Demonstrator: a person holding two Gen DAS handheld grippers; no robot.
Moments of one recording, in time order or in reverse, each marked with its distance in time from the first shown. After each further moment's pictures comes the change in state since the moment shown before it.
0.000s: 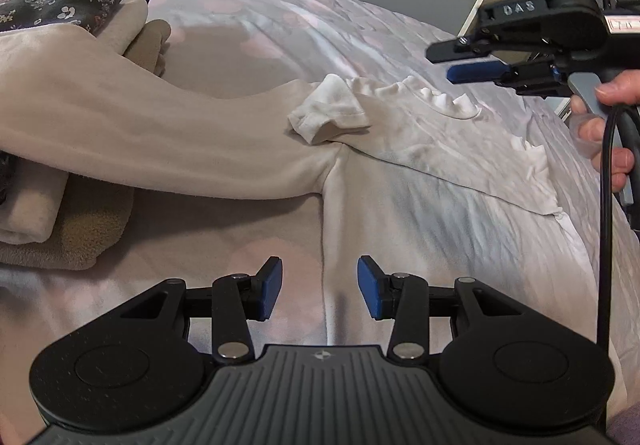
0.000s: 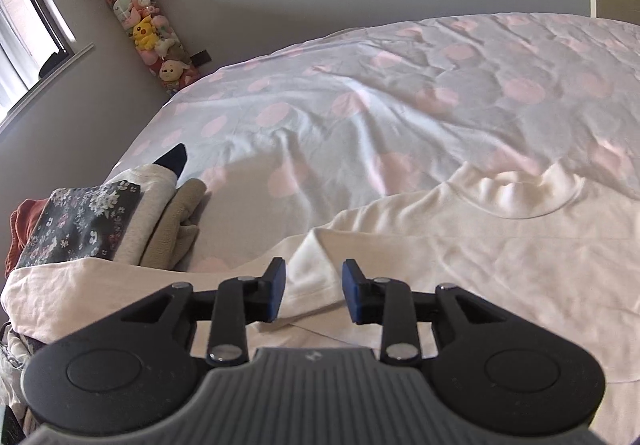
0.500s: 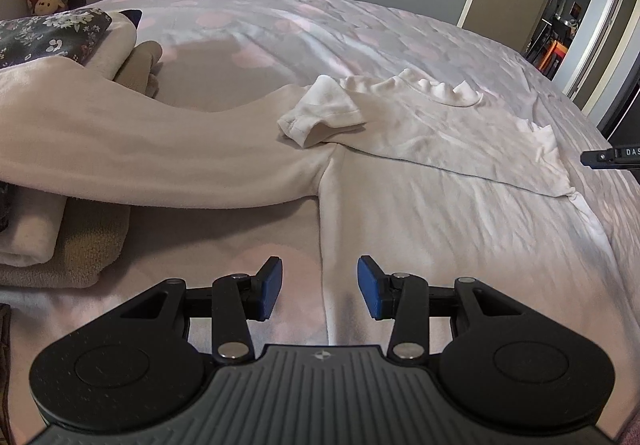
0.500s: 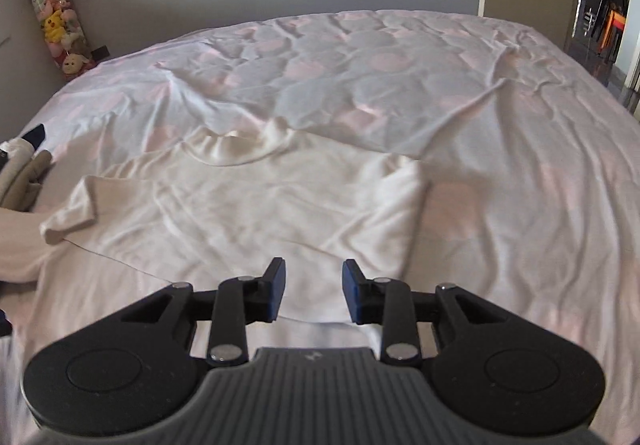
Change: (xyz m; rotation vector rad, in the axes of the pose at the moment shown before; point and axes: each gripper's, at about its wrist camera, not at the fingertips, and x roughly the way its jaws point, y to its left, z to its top) left arm 0.004 -0.020 -0.003 0.088 -0.010 0.075; right arm -0.104 -0.195 -0.058 -0.044 -0.010 -0.324
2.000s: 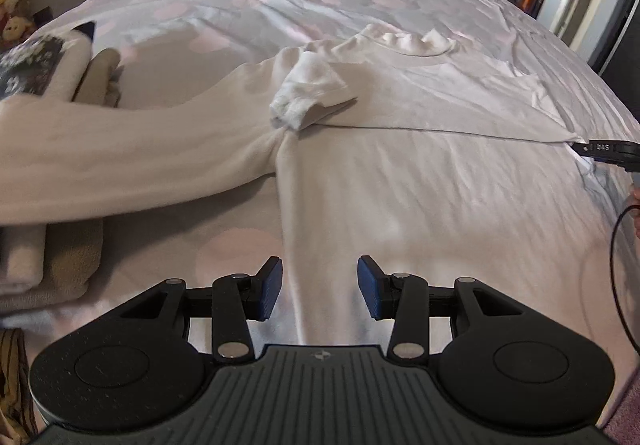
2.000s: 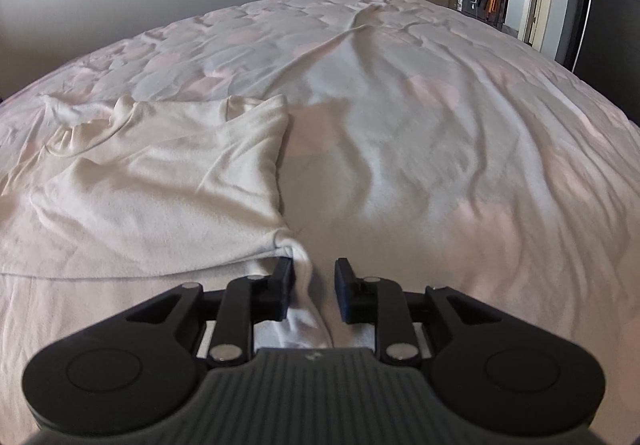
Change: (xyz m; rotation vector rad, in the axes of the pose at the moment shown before) left arm 0.002 -0.044 0.018 0.181 0.147 0.002; right arm 0.034 -0.046 -0.073 0.218 -0.045 -0.266
